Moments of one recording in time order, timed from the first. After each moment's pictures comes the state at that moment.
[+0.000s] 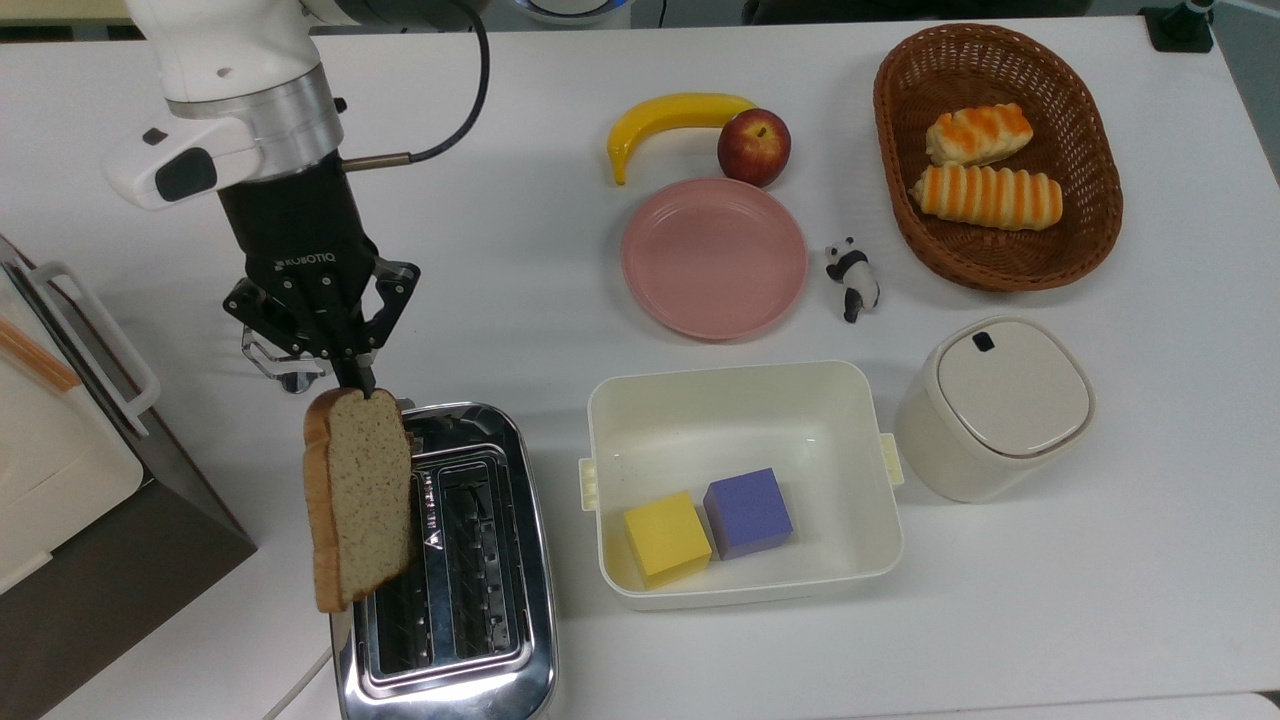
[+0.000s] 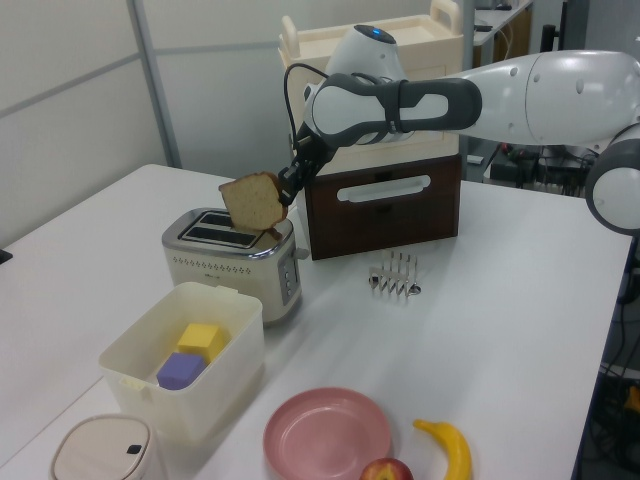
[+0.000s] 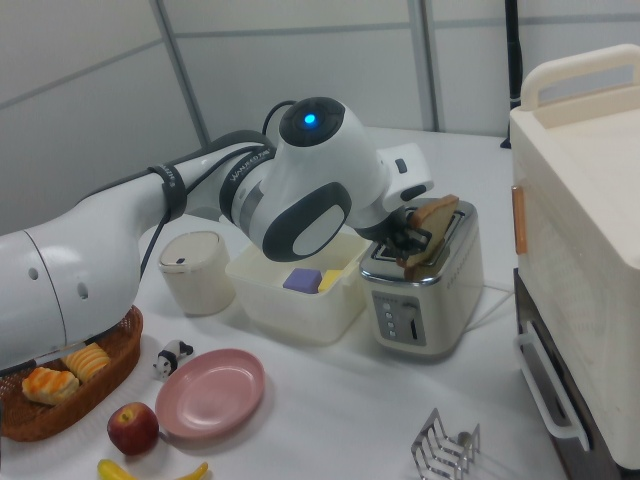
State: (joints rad) arm -0.17 0.46 -0.01 -1.34 0.29 2.28 -0.33
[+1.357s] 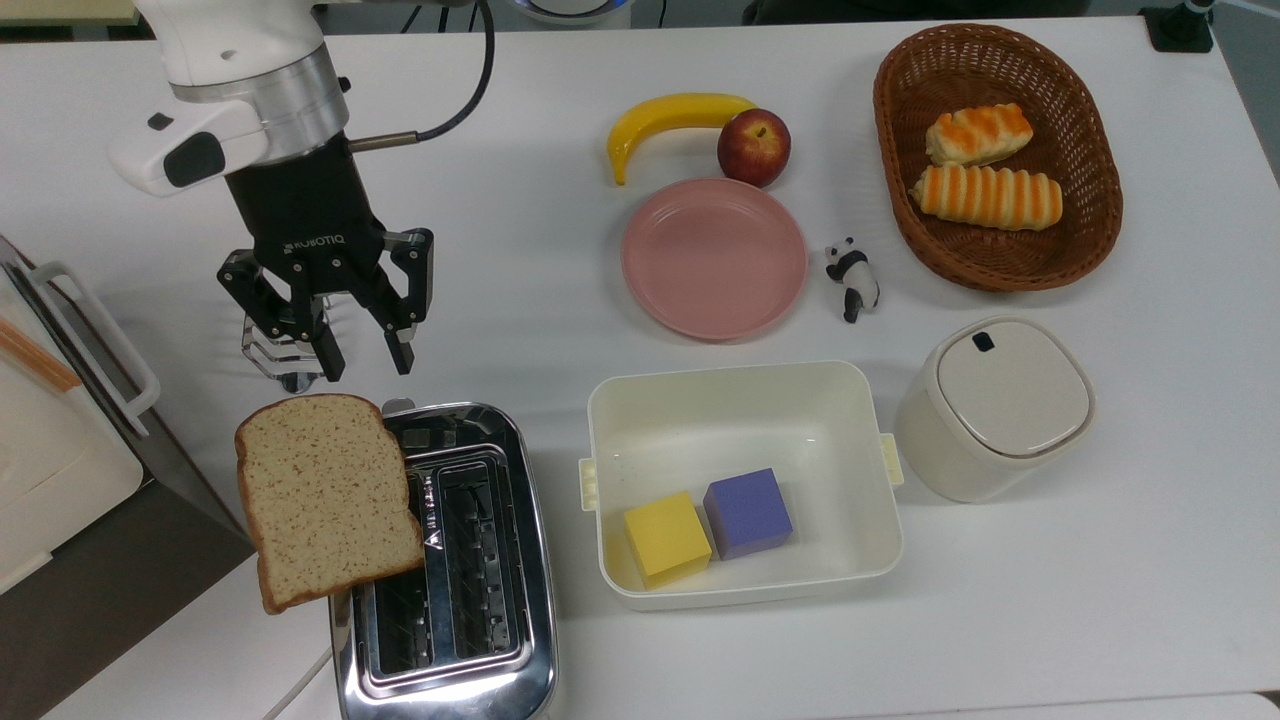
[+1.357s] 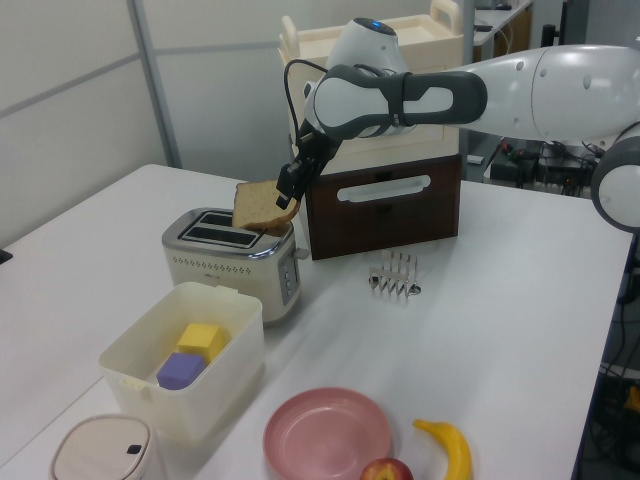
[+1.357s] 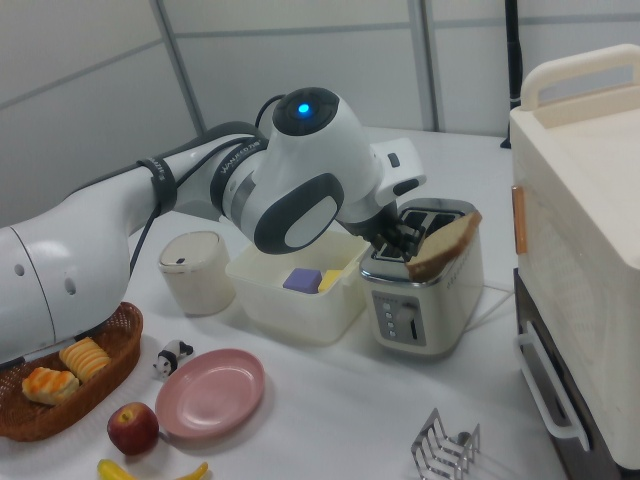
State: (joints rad) arm -0.16 0.43 -0.01 -1.35 0.29 2.23 -0.34
